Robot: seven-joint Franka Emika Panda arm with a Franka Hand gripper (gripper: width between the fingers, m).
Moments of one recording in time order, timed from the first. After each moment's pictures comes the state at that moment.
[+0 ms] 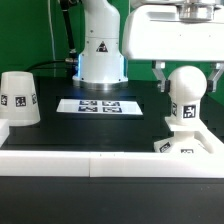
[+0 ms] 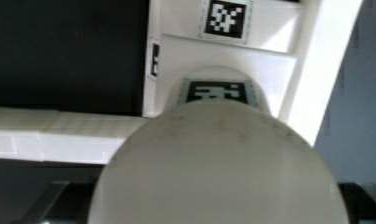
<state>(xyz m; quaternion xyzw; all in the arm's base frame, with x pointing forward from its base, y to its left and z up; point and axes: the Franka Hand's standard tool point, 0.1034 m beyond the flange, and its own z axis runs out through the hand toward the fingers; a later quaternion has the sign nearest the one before) 0.614 0.091 0.116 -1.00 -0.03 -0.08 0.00</state>
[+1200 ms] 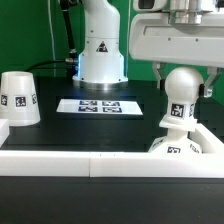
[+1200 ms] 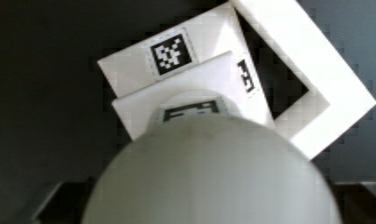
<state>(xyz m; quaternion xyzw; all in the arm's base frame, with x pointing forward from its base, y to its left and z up) 0.599 0.093 0.109 -0.92 0.38 -0.03 0.02</state>
